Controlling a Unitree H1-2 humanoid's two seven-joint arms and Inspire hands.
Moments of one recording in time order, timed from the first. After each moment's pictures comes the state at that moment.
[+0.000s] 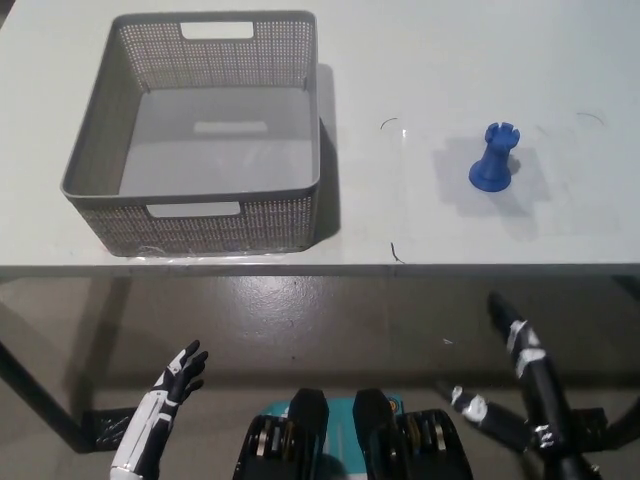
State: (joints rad) left_arm 0.05 0.17 -0.04 0.14 0.03 -0.24 -0.09; right_arm 0.01 -0.05 0.07 0.00 -0.14 -0.35 -0.02
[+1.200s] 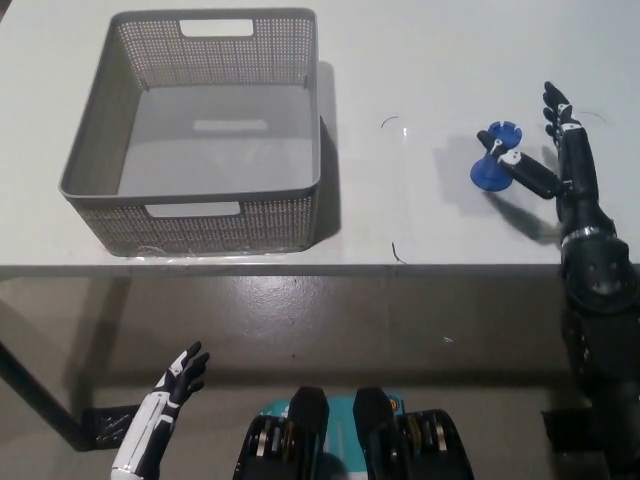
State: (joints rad) left_arm 0.05 0.17 -0.04 0.14 0.04 -0.24 -0.09; right_arm -0.75 -0.15 -0.13 0.76 -0.16 -0.17 -0.13
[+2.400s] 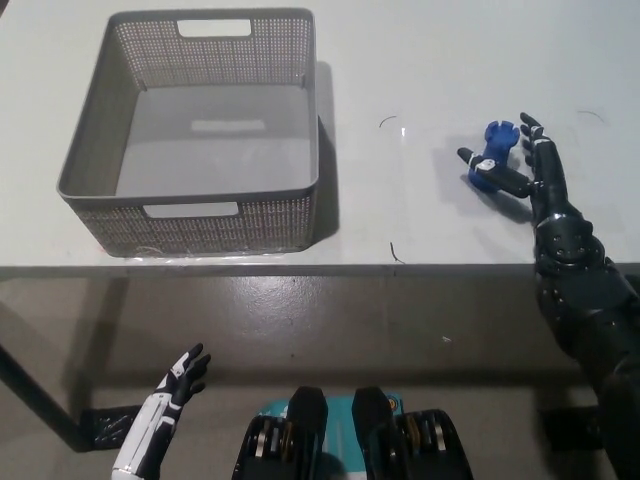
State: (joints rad) left_arm 0.05 0.17 -0.04 0.14 0.04 -0.24 -0.10; right_arm -0.99 -0.16 -0.10 1.35 -0.12 -0.27 -0.25
